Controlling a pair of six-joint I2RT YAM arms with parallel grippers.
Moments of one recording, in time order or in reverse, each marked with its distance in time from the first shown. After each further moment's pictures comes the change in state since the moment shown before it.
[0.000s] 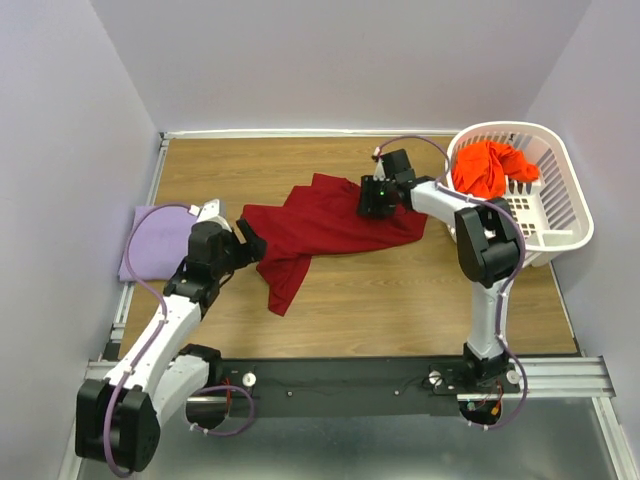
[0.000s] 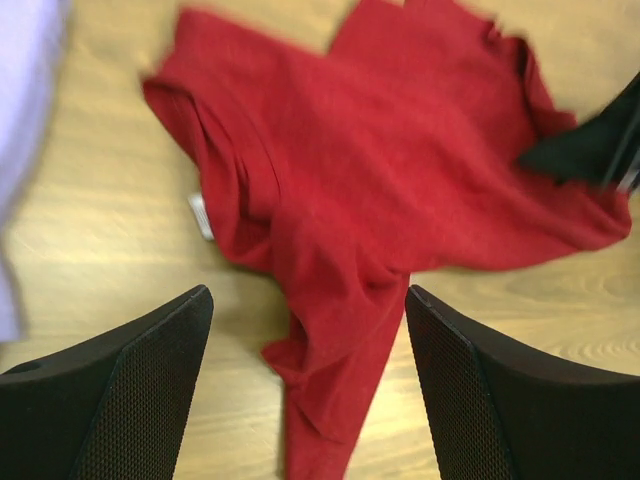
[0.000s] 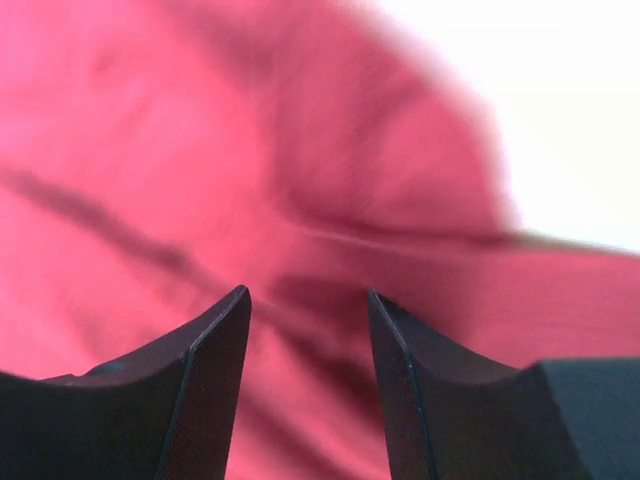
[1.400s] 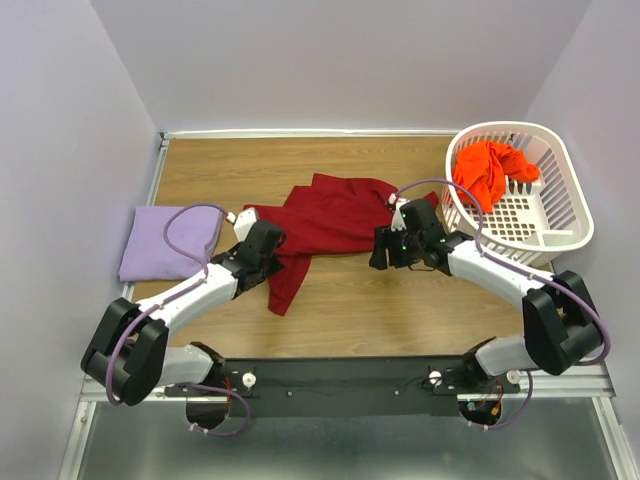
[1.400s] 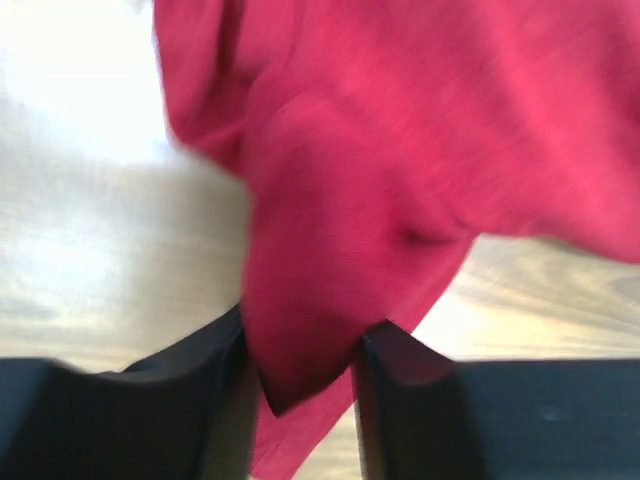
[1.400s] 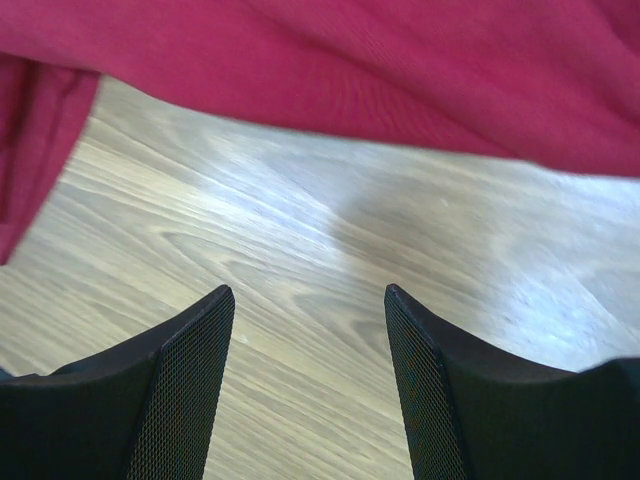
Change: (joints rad) left arm -0.344 0.396 0.114 -0.145 -0.360 -0.337; right arm 0.108 -0.643 -0.602 -0.002 0.023 0.021
